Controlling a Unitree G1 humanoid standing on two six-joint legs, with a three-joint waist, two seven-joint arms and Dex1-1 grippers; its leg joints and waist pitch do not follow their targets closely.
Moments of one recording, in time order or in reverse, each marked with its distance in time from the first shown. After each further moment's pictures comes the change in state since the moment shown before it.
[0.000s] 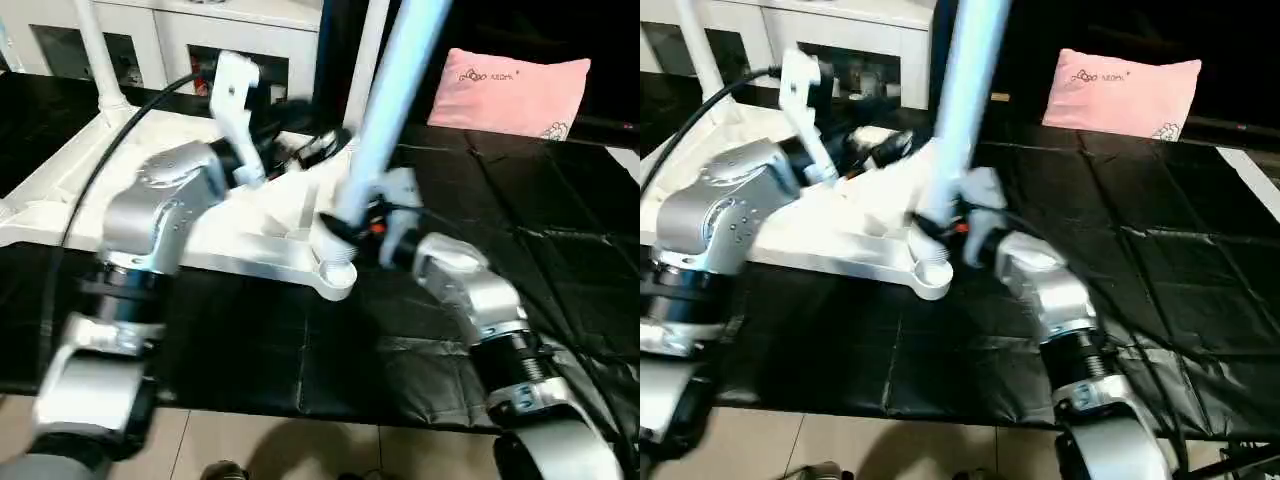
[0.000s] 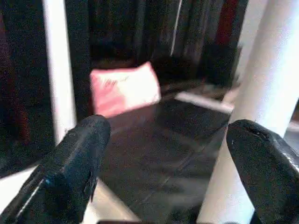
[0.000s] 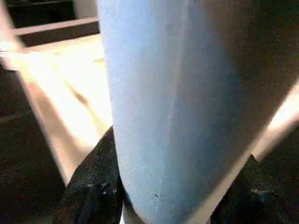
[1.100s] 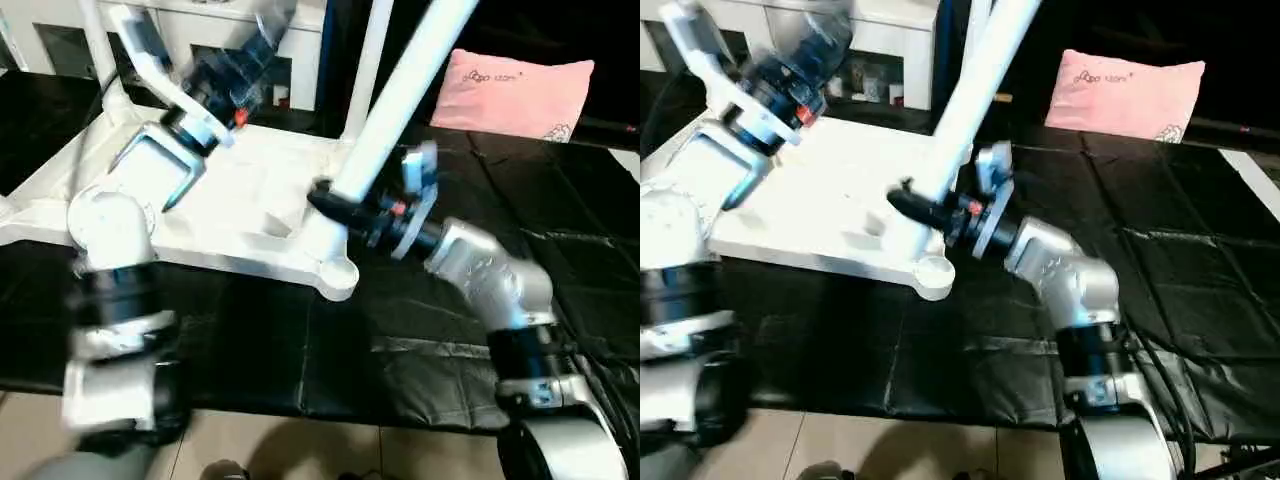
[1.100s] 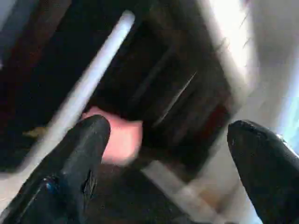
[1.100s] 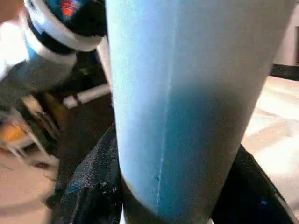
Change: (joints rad) left arm -0.005 -0.133 0.283 -0.162 -0.357 0.274 0.290; right arm -0.014 0.009 -0.037 -0.164 0.234 0.222 0.247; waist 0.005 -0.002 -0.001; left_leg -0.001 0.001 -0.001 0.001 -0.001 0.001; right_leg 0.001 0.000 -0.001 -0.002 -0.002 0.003
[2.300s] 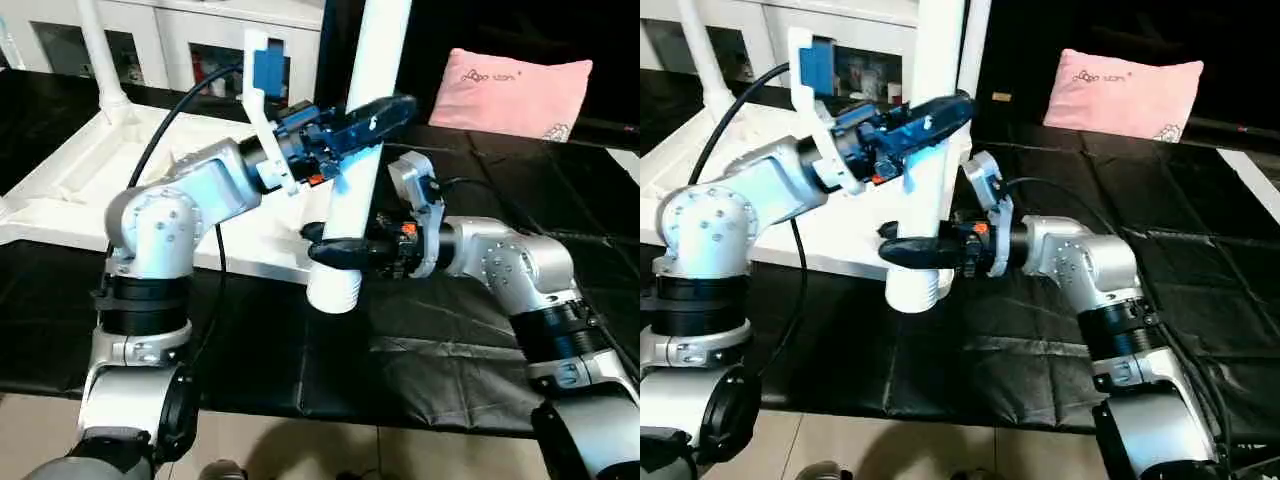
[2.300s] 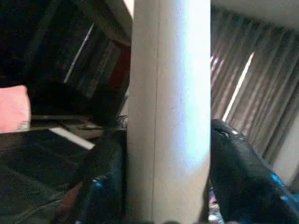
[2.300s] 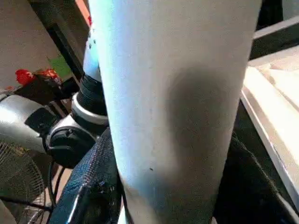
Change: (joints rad) left arm 0.010 -0.115 -0.057 -0.184 -0.165 0.250 -0.239; right arm -0.078 -0.149 0.097 0.006 0.159 0.251 0.450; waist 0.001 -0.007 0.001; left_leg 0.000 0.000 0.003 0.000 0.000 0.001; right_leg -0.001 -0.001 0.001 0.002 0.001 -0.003
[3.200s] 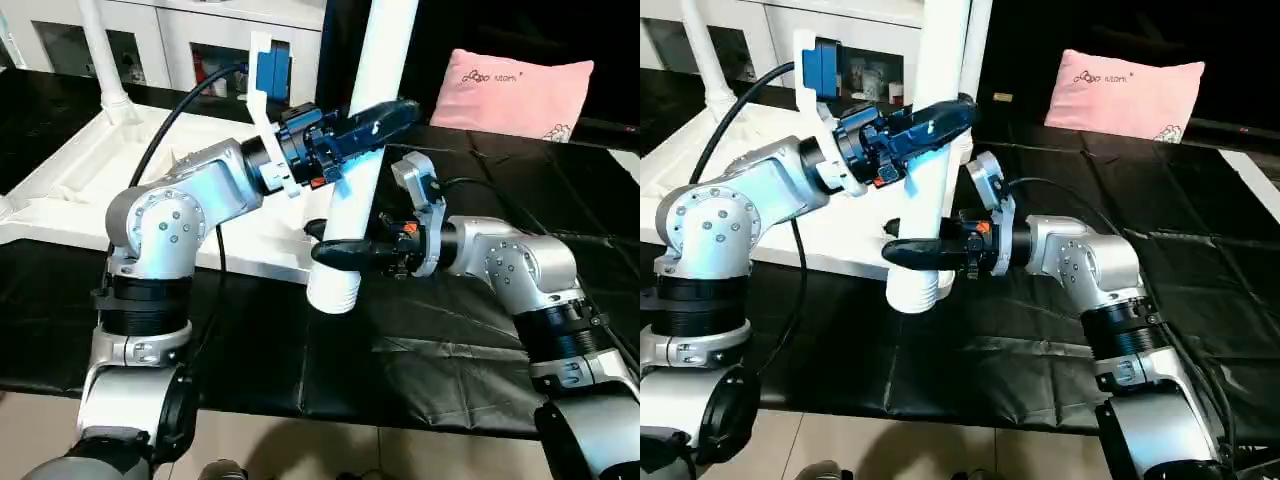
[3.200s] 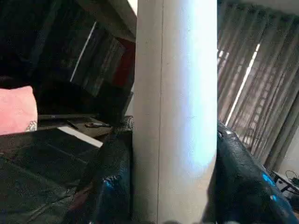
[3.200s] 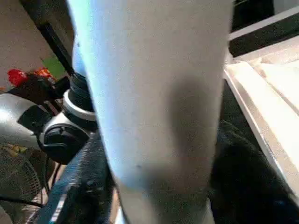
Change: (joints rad) left arm 0.000 0.021 -0.051 -0.002 0.080 -0.058 -0.027; right arm 0.000 -0.021 0.000 0.011 -0.002 0.015 -0.005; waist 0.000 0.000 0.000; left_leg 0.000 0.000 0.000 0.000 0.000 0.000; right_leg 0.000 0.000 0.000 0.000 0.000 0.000
